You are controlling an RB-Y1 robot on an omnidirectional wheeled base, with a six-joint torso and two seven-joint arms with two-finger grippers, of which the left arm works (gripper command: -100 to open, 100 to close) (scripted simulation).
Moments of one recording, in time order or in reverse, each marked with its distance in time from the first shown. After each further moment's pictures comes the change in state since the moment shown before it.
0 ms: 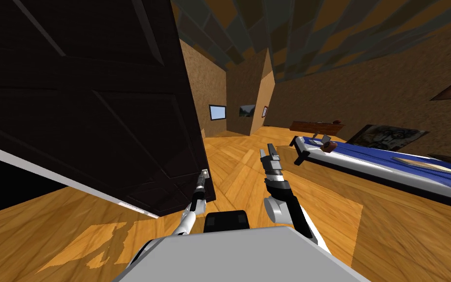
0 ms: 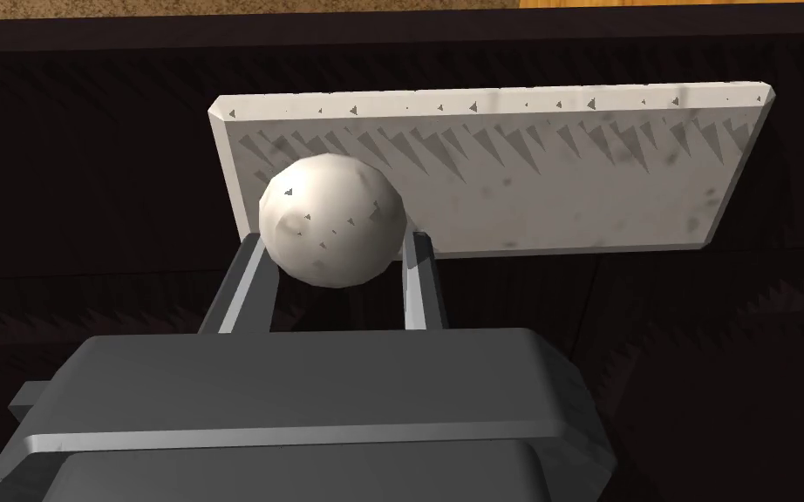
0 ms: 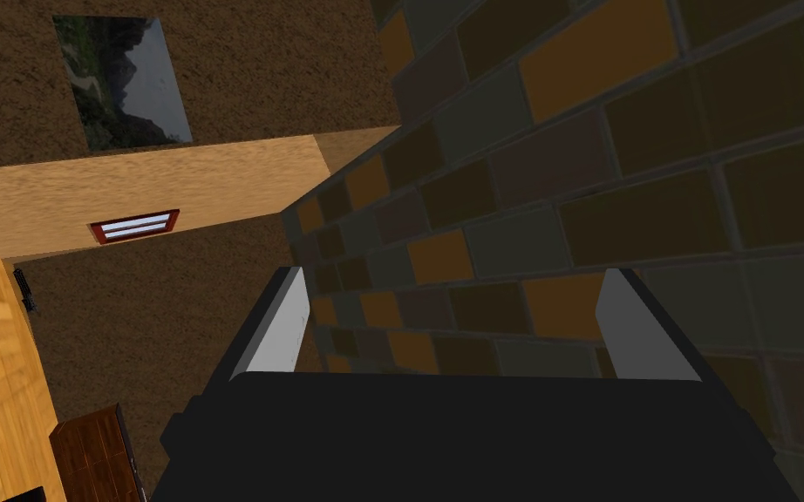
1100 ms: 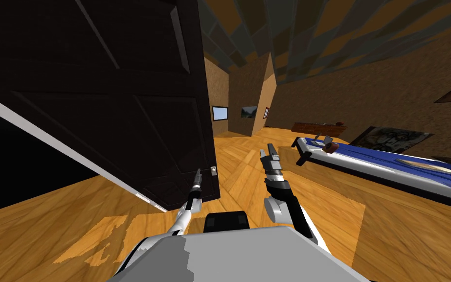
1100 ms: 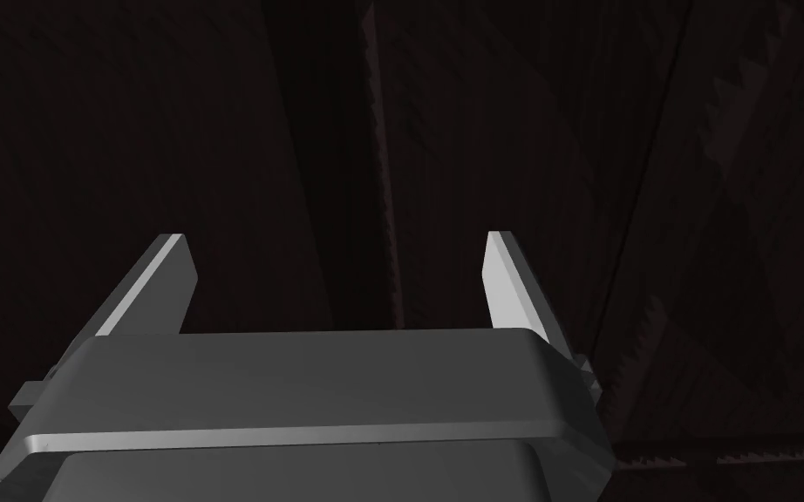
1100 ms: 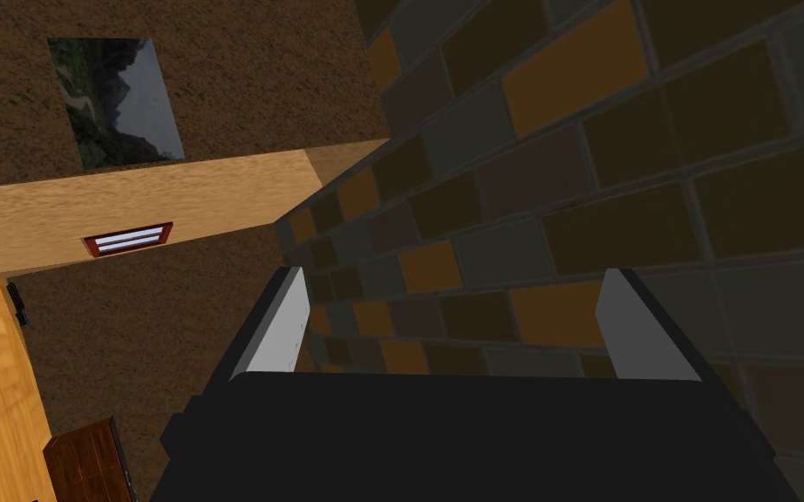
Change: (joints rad) arm -0.016 0.068 -0.001 0.015 0.000 -0.003 -0.003
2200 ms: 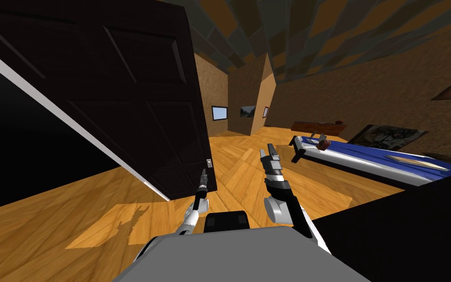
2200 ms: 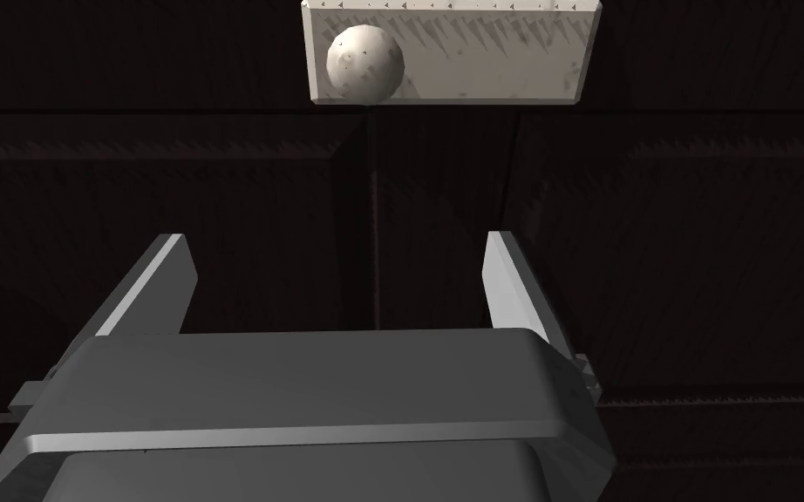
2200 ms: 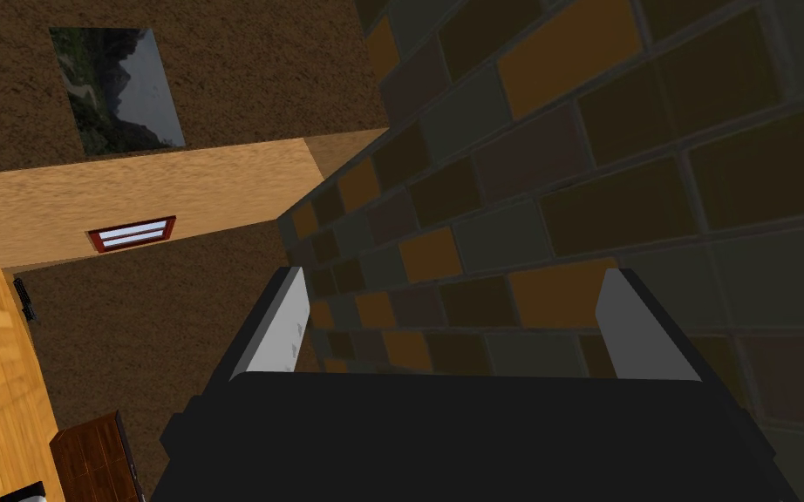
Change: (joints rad) arm -0.004 -0.100 -0.006 0.001 -0.003 0.004 0.003
